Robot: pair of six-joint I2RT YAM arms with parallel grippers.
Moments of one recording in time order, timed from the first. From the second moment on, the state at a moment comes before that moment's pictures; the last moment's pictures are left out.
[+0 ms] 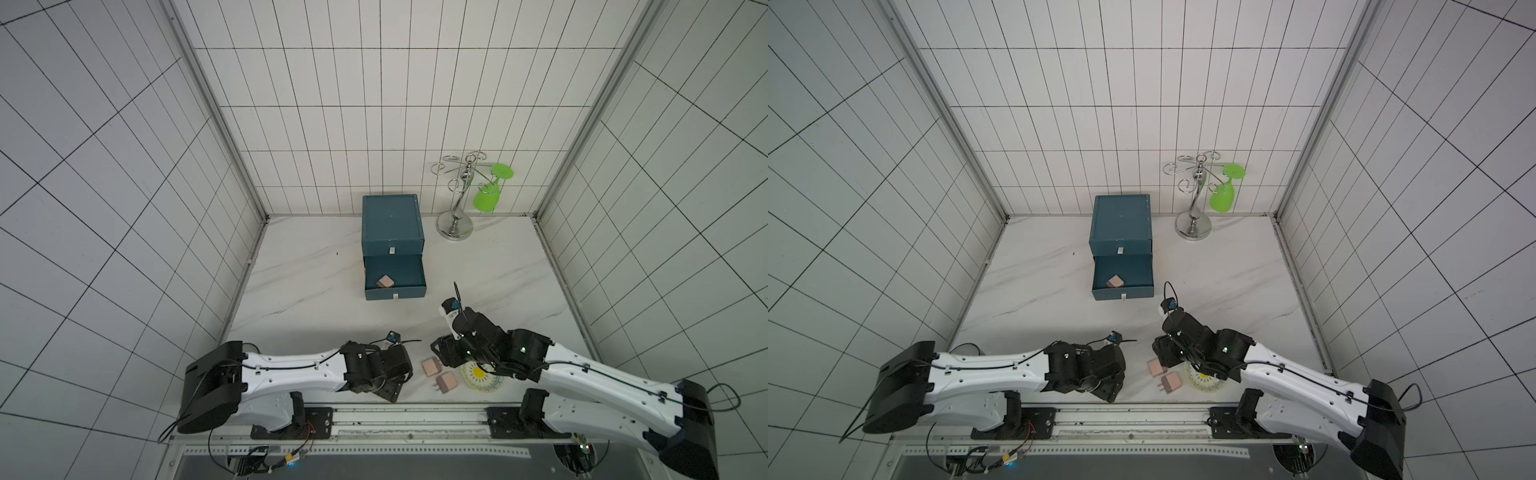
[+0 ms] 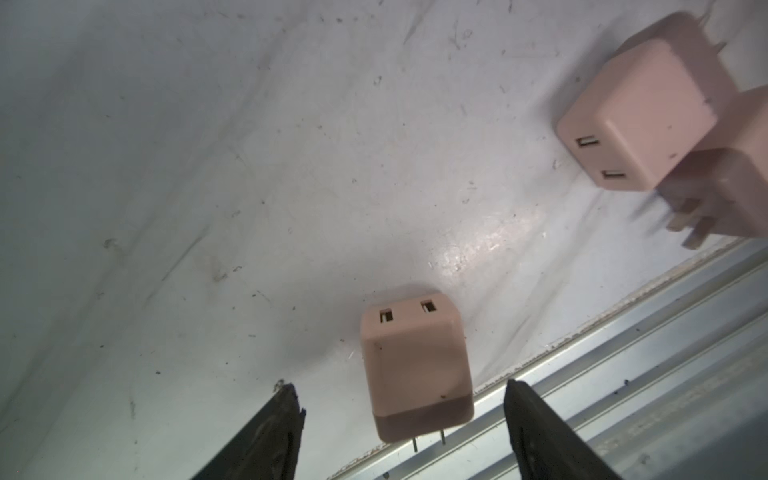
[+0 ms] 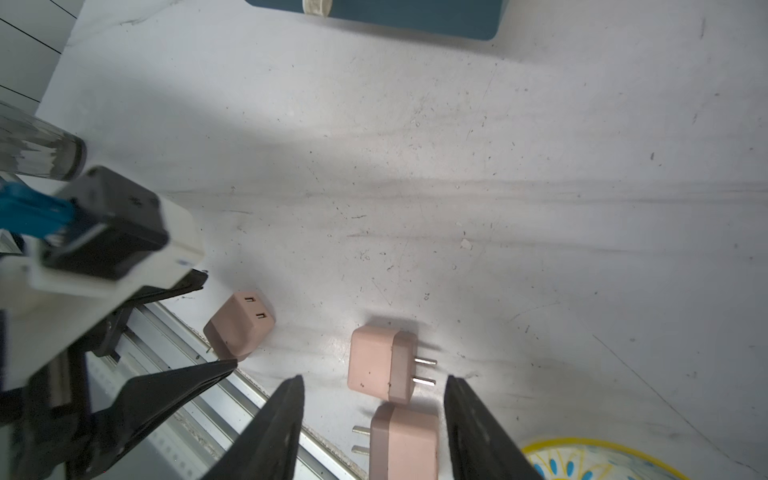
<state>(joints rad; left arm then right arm) -1.28 1.34 0.72 -0.69 -0.10 -0.82 1.13 0.94 0.71 -0.64 0.10 0.58</state>
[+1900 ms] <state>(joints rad) -0.77 1.96 1.83 -0.94 -0.17 -0.58 0.93 0.60 0.61 -0.51 -0.03 0.41</state>
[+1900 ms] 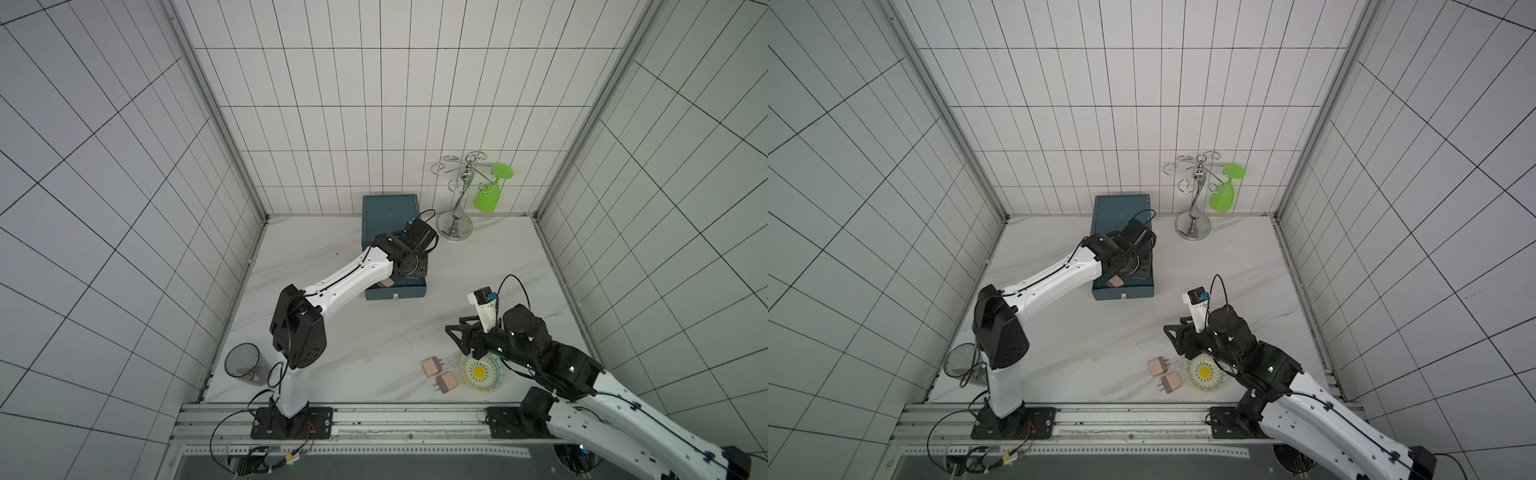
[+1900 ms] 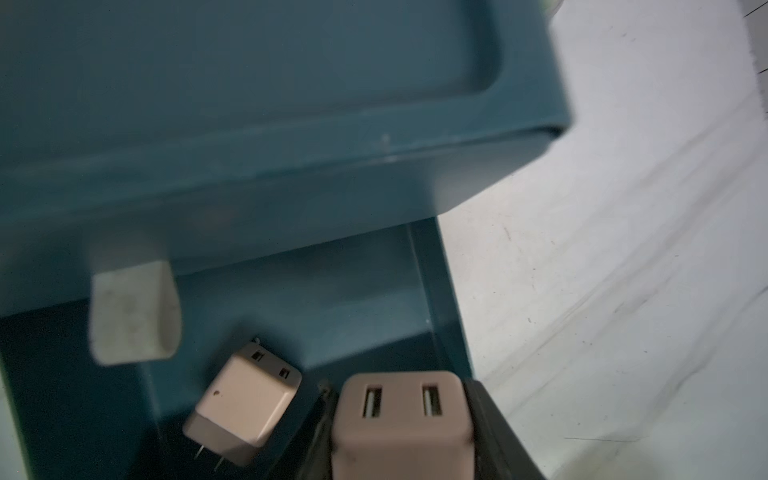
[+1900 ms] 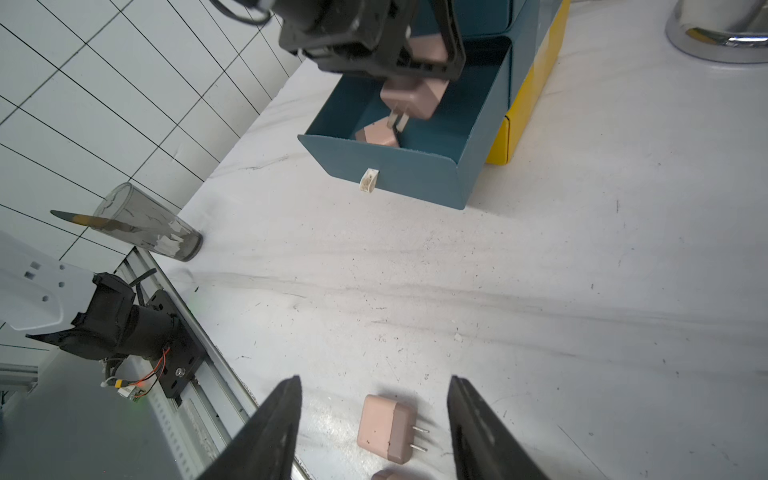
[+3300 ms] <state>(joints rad) -0.75 1.98 1.71 -0.71 -0.24 -0.57 0.93 0.64 0.58 -0.50 -0.03 0.42</state>
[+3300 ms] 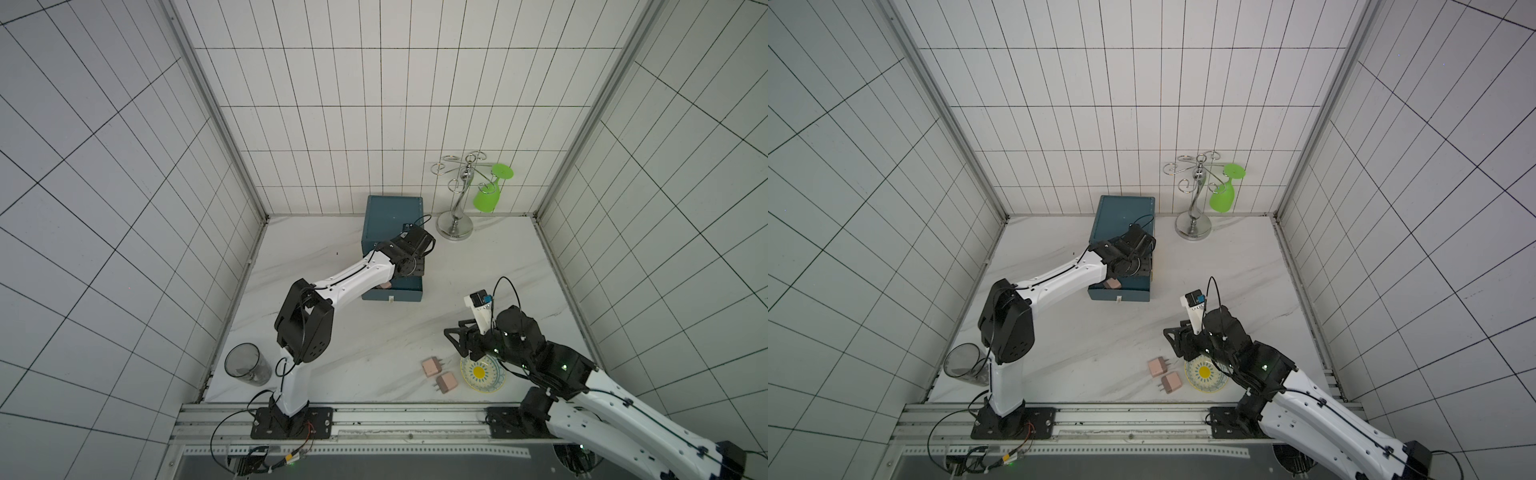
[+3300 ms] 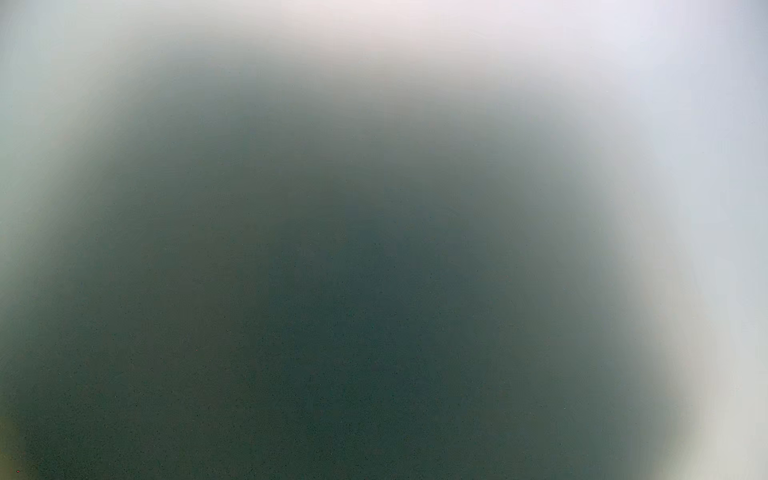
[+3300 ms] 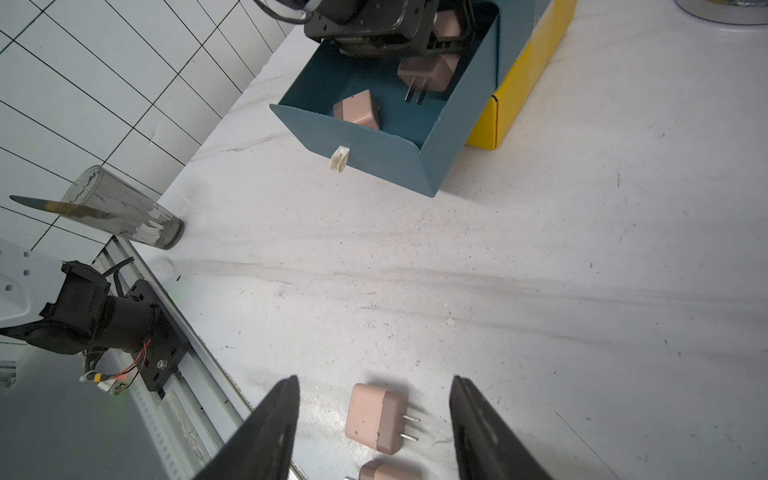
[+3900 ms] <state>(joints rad) -0.81 1.92 1.69 -0.83 -0.24 -0.58 0.93 0.66 0.58 -0.50 -0.03 0.42</state>
